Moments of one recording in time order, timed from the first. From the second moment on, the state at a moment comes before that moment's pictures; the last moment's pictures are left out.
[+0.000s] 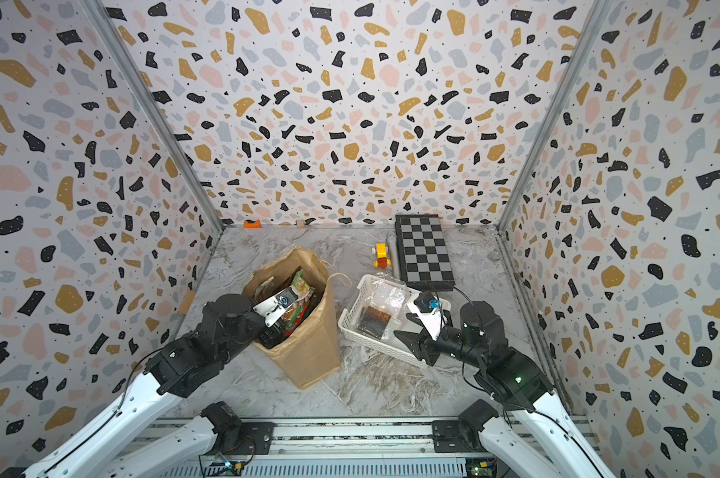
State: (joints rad) left arm -0.67 0.75 0.85 -0.60 -0.19 0.52; right arm 0.59 0.62 0.83 -0.63 -0.41 -0.11
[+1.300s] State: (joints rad) left arm -0.67 0.75 0.97 -0.79 -0.24 0.40; right arm 0.59 0.69 0.82 -0.59 -0.36 -0.08
